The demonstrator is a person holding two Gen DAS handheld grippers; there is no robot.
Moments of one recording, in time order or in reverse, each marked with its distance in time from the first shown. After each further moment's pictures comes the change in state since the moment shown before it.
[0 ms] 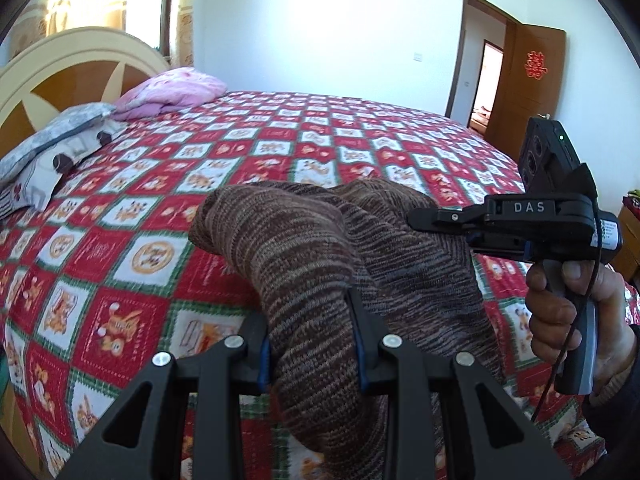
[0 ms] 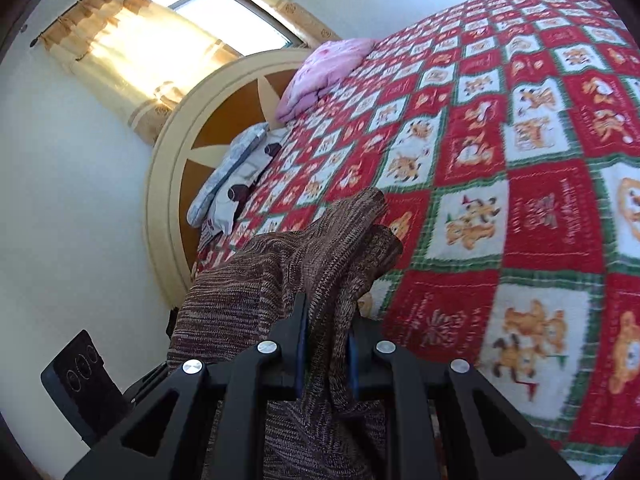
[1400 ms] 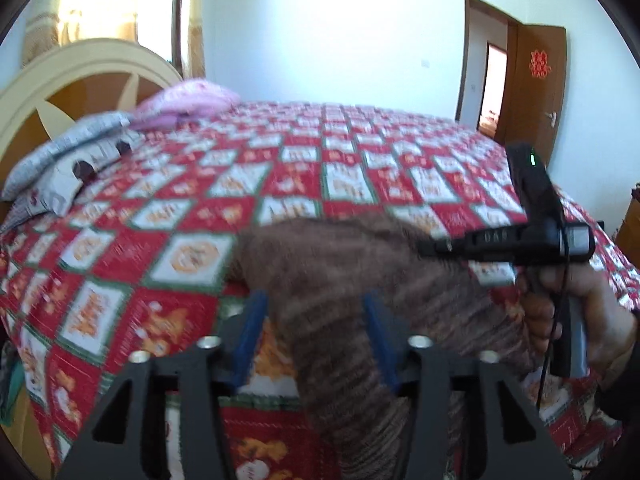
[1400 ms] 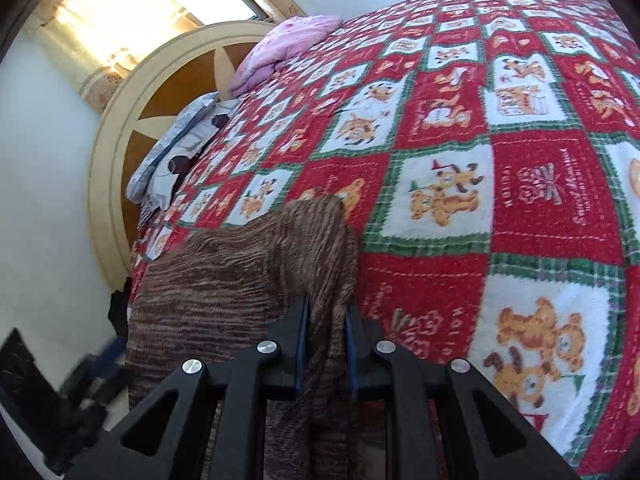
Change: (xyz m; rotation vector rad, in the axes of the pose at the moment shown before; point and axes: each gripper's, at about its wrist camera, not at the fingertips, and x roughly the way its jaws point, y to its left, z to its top) left arm -0.014 0.036 -0.011 0.027 -0.075 0.051; right arm 0.043 -0.019 -0.007 -0.032 0.041 -0.217
